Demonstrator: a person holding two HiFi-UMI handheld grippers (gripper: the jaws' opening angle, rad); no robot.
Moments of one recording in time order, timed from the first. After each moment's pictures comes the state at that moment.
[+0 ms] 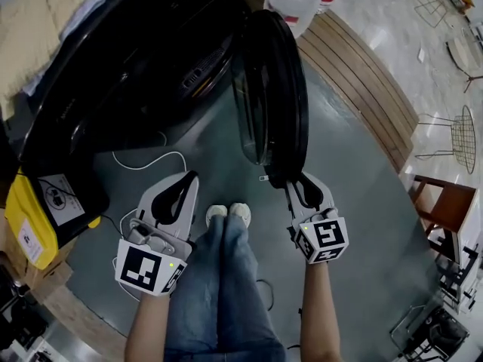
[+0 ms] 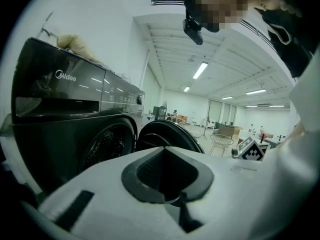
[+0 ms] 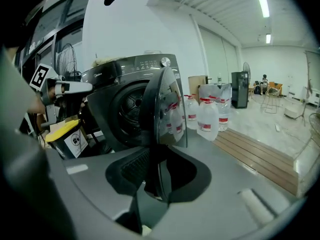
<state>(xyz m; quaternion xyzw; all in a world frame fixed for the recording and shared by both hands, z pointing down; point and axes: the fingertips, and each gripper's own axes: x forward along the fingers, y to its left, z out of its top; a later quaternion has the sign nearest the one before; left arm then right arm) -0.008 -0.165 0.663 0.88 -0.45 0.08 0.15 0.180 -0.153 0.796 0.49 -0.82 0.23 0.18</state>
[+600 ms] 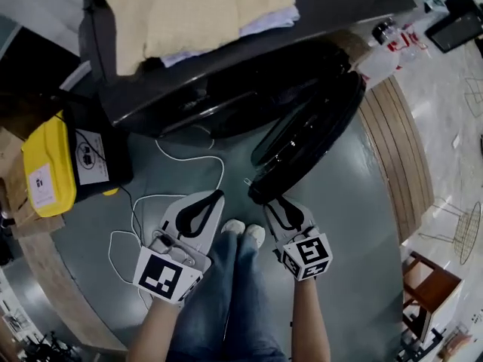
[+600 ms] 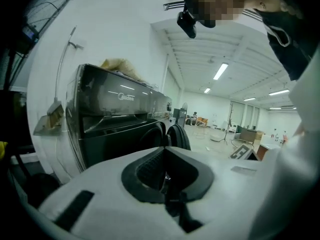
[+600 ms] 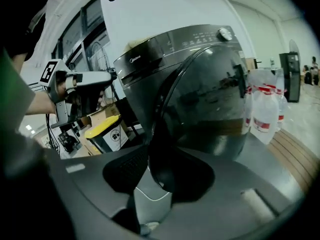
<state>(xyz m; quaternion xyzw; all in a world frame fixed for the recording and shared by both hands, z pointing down) -0.106 -0.161 0.629 0.81 -0.56 0.07 0.17 -0.007 -0.160 0.782 0.25 -0.91 0.25 0.20</state>
